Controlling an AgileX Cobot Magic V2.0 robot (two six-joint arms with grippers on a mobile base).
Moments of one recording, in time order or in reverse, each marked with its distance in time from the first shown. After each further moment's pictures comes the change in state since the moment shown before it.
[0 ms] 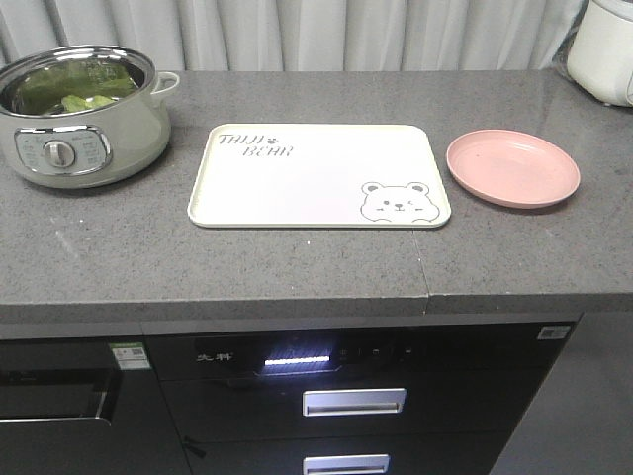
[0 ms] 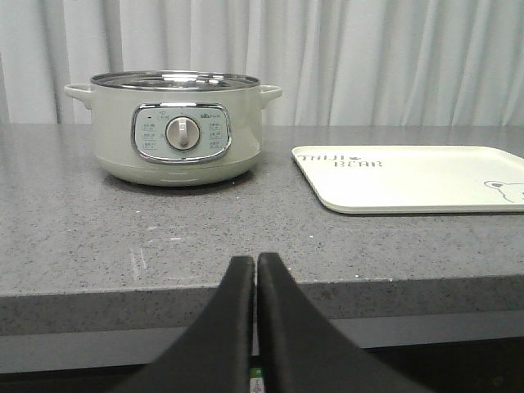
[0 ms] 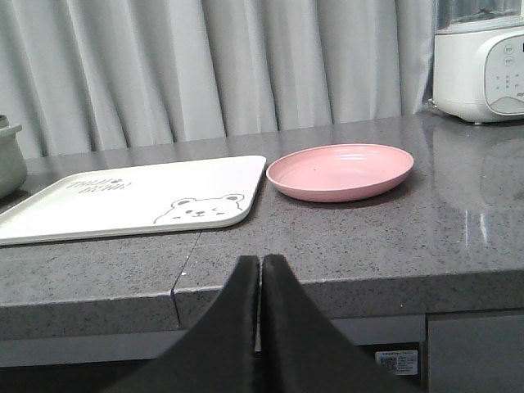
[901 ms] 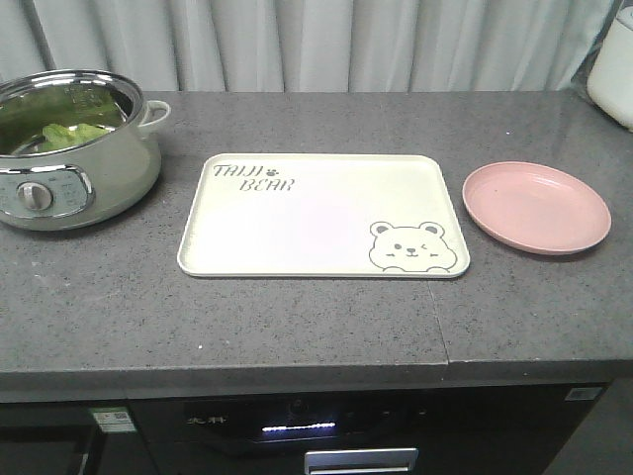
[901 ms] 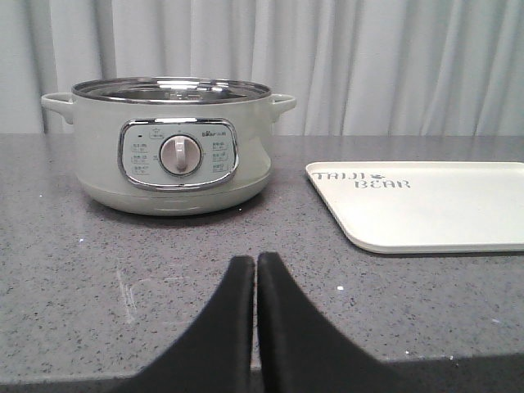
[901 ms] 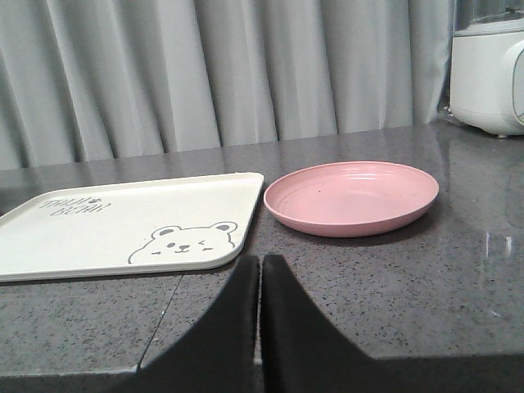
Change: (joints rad) left arm 0.000 0.000 0.000 0.000 0.000 0.000; right arm 0.000 0.000 0.000 0.000 0.000 0.000
